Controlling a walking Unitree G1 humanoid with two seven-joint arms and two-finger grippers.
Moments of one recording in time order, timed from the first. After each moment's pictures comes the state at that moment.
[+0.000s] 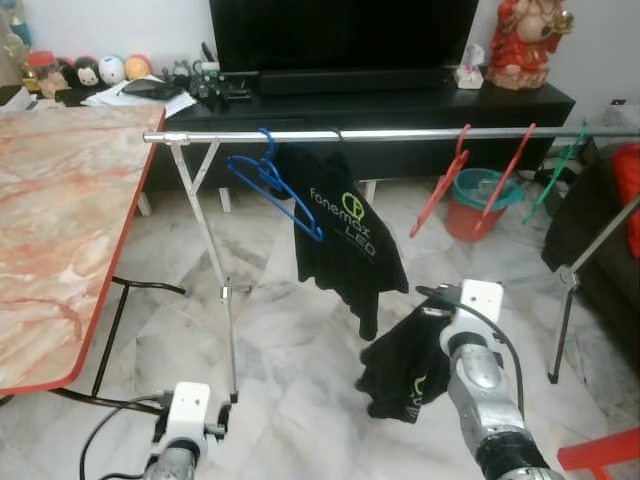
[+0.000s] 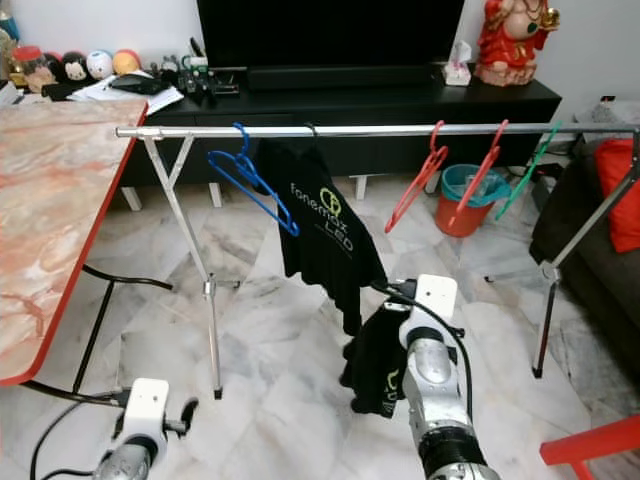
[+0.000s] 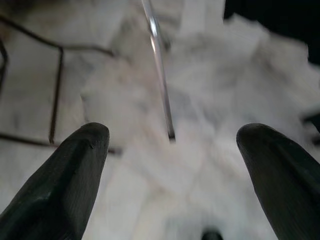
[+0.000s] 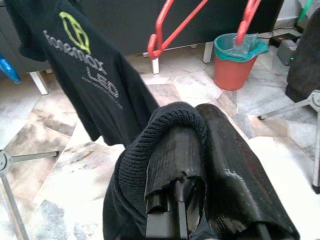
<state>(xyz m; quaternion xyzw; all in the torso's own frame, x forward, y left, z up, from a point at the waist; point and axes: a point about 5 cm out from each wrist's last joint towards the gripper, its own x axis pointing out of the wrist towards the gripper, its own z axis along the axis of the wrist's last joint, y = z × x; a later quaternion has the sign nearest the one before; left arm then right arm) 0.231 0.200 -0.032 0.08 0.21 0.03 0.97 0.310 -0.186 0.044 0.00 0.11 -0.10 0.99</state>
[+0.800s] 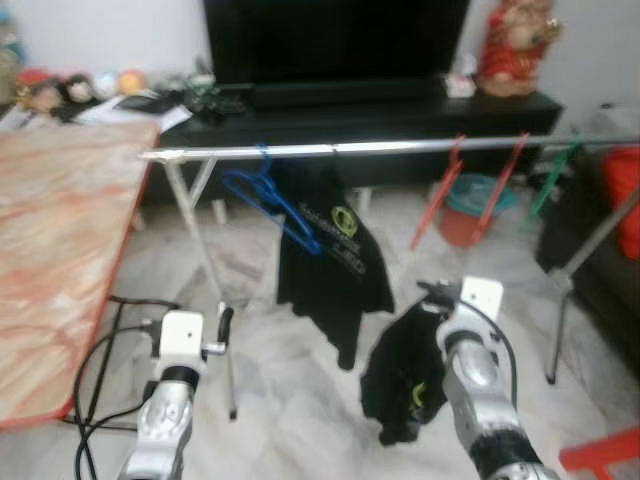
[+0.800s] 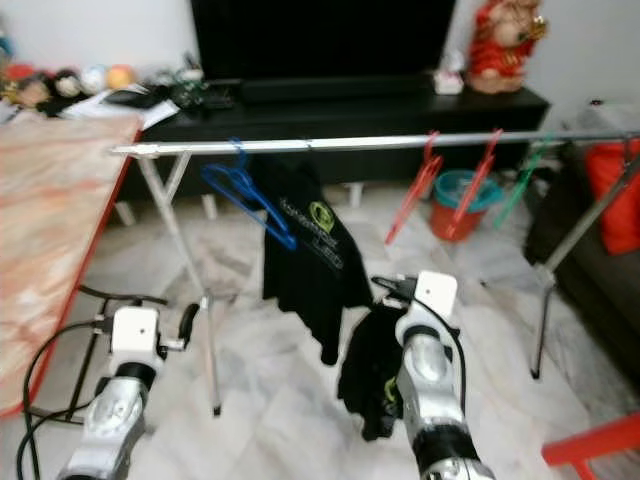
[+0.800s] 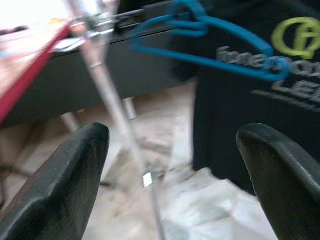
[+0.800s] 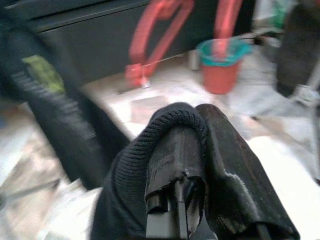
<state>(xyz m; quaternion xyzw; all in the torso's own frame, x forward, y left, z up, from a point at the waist) 0.275 0.192 0.043 0.09 0.01 0.02 1.00 0.314 -0.181 0.049 0.04 0.10 -0.10 0.99</state>
